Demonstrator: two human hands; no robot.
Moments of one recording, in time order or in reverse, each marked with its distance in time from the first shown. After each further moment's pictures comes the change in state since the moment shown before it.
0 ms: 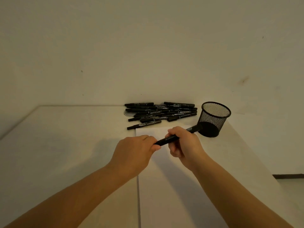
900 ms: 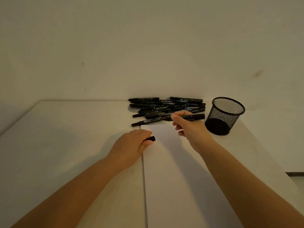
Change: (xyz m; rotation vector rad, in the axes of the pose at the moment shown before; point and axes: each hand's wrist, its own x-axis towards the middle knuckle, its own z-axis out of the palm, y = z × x) left_hand 0.005 -0.061 0.045 -0.242 -0.133 -0.118; right_hand 0.056 -0.005 -0.007 -0.334 0.029 -0.316
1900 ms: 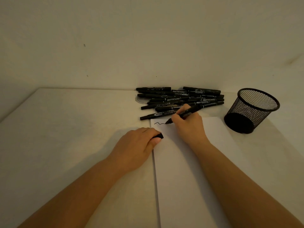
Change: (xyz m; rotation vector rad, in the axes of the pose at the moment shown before) left_hand 0.000 -0.013 0.000 -0.031 -0.061 -0.002; right_hand 0.035 0.040 0.045 -0.314 0.167 -0.195
